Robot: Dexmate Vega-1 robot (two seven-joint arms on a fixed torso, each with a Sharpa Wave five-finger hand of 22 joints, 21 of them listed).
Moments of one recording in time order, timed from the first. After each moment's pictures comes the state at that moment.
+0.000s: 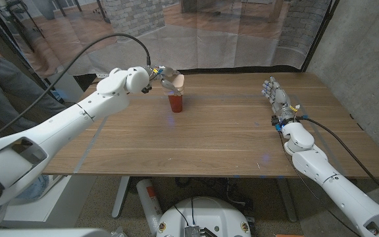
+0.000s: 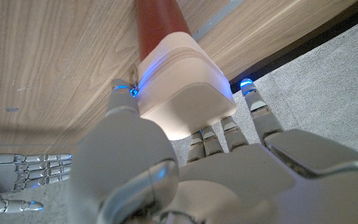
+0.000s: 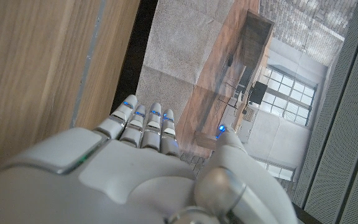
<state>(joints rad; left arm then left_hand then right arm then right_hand) 0.40 0.80 0.75 -1.77 0.64 0.31 -0.43 0.83 -0.02 0.14 -0.10 0.23 0.15 -0.02 0.19 0.21 0.14 -0.05 0.18 0.23 0.20 0.03 0.17 0.34 0.34 0.20 0.22 0.20 -0.96 -0.54 -0.29 -1.42 0.59 0.36 -0.14 0.19 0.05 0.30 -0.08 0.20 0.28 0.06 0.20 0.19 0.29 0.06 0.21 0.18 0.19 0.02 0.19 0.18 0.18 -0.02 0.28 0.18</state>
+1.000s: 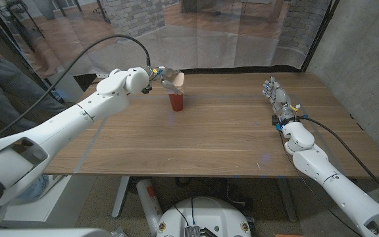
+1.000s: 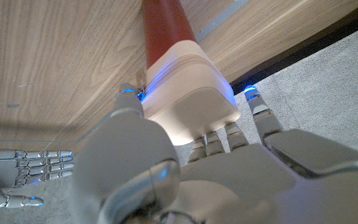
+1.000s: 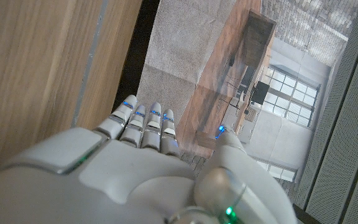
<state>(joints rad) 0.40 0.80 0.75 -1.75 0.62 0.30 -0.41 0.83 0.00 0.15 -0.04 0.25 0.03 -0.02 0.18 0.21 0.03 0.01 0.18 0.21 0.08 0.07 0.17 0.28 0.25 0.22 0.20 0.19 -0.96 -0.55 -0.29 -1.42 0.59 0.35 -0.14 0.19 0.05 0.30 -0.08 0.20 0.28 0.06 0.20 0.19 0.29 0.06 0.21 0.18 0.19 0.02 0.19 0.18 0.18 -0.02 0.28 0.18</state>
